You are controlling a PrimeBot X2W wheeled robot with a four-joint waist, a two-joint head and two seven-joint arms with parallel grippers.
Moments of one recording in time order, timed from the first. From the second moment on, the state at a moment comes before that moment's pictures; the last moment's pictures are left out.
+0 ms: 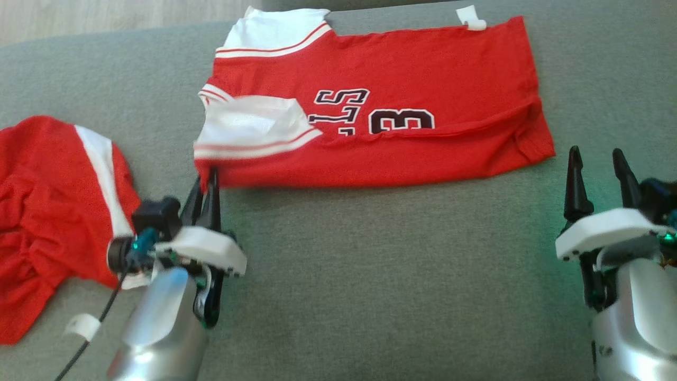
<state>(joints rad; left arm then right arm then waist) -0.48 0.07 -0.26 0.76 -0.35 -0.03 -0.23 -0.32 -0.06 -0.19 0.45 0.05 0.13 -0.11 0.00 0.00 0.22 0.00</state>
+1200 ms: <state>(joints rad) -0.47 0.07 -0.34 0.59 -0.30 -0.07 -0.25 -0.60 -0.05 -0.30 0.95 -0.07 0.13 -0.10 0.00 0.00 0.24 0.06</state>
